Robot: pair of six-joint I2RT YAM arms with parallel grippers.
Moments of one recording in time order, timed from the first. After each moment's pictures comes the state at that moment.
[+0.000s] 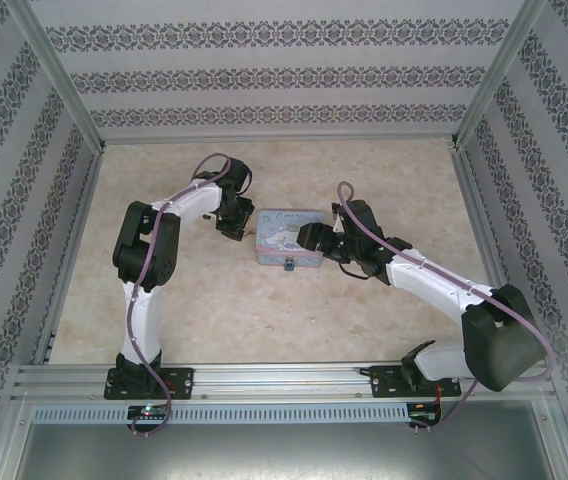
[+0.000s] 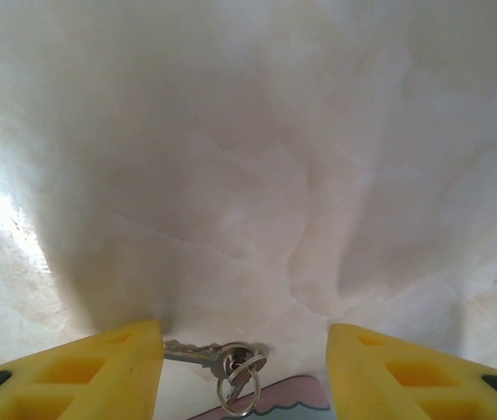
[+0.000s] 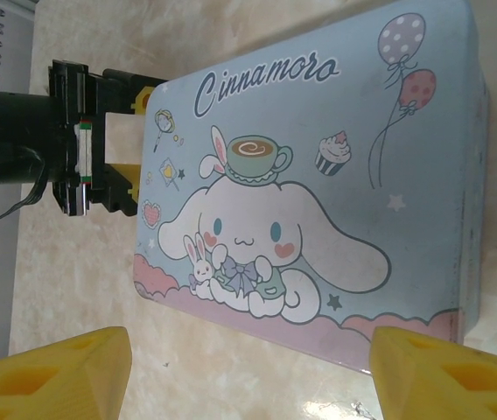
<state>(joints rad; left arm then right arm) -0.34 2.13 1.59 -0.76 0.14 -1.59 0.52 1.35 0.78 -0.14 -0.27 0.82</state>
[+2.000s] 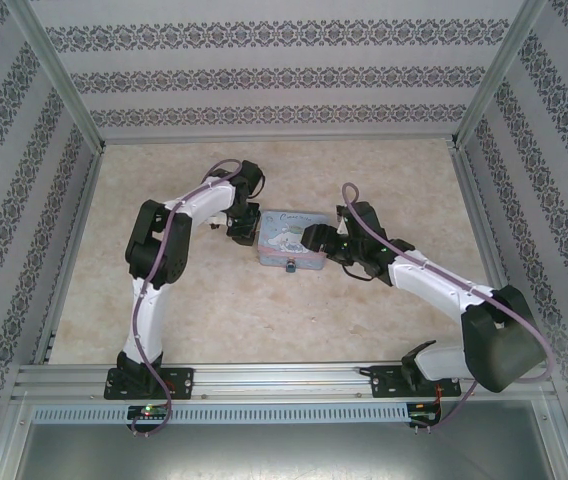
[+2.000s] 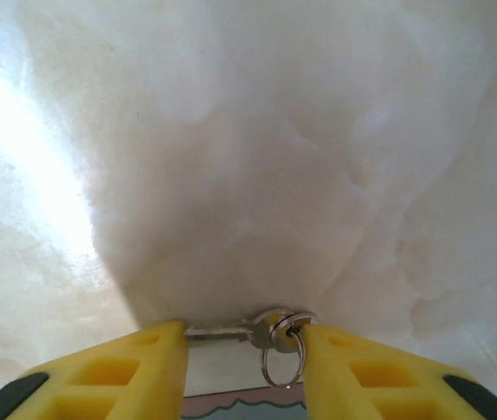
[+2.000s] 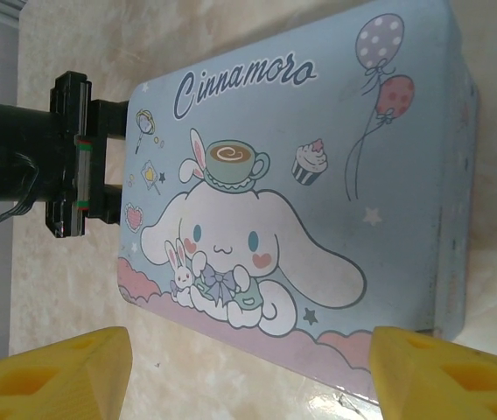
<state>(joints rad) -0.40 2.21 1.72 -0.93 0.15 -1.81 0.49 1.34 0.75 -0.14 -0.28 0.83</state>
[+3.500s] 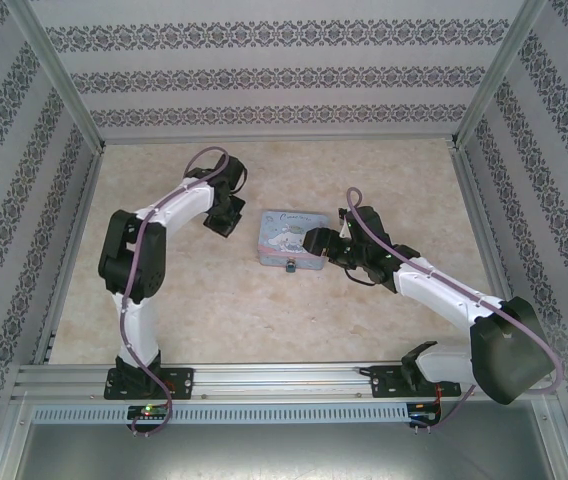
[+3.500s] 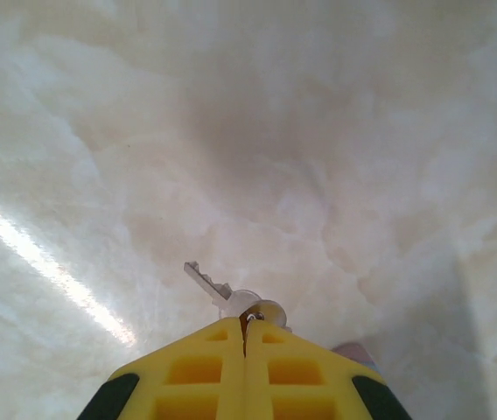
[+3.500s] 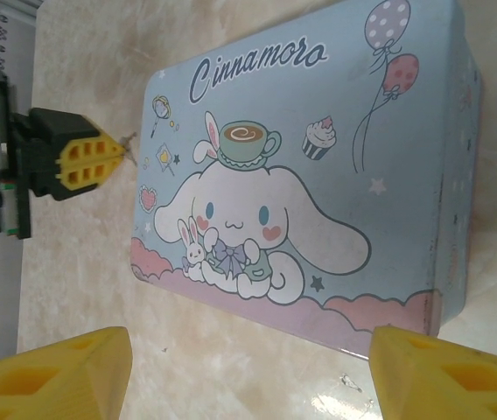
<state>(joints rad) -0.34 1.97 1.54 -0.86 0.01 -1.42 0.51 1.27 0.71 -0.14 -0.28 0.84</state>
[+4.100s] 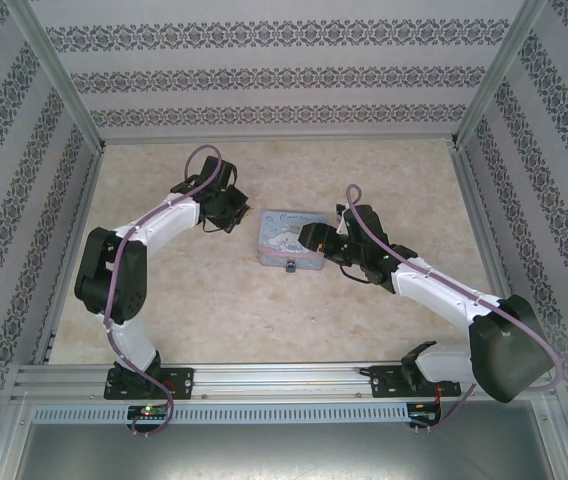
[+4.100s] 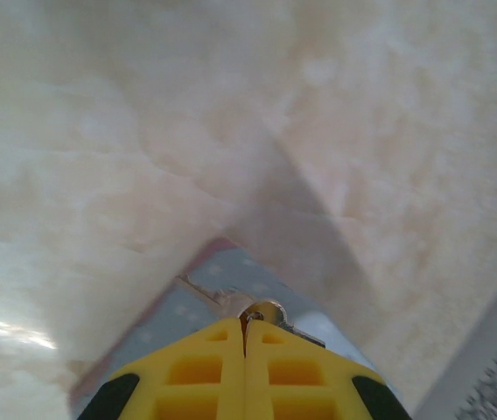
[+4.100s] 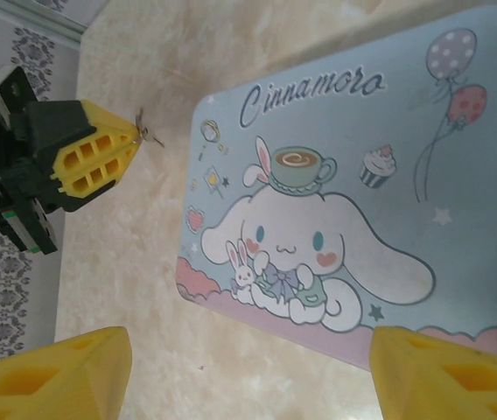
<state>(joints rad) -0.34 1.78 1.31 -0.46 0.22 -1.28 0.52 1.28 0.71 -0.04 -0.28 0.90</state>
